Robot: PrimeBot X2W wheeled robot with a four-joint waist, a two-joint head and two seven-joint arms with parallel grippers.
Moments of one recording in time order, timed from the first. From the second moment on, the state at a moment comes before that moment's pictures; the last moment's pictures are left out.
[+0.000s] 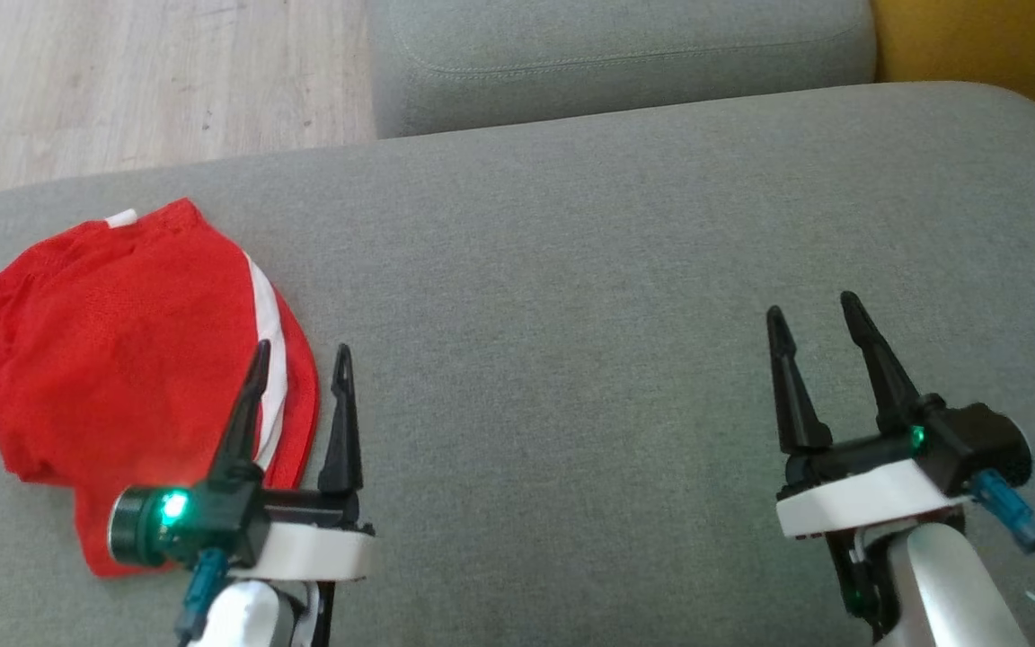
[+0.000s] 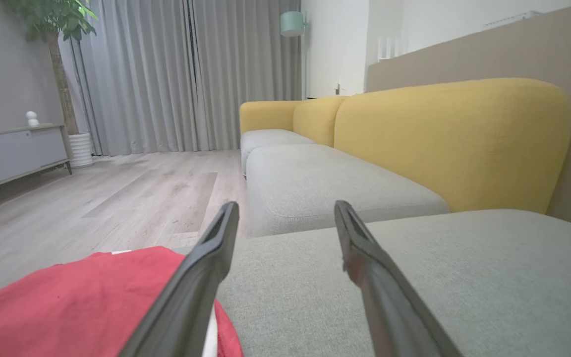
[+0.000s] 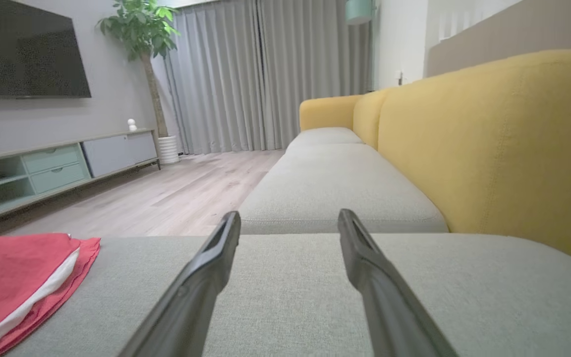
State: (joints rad) left arm -0.09 0.14 -0.32 0.12 -0.19 0.14 -0.24; right arm -0.09 -0.04 0.11 0.15 0.09 0.13 -0.24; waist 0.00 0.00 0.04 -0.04
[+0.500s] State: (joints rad) left arm -0.04 0.07 -0.22 0.19 -0.14 0.03 -0.25; right arm -0.09 -0.04 0.13 0.24 0.25 0.13 -0.25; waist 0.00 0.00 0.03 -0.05
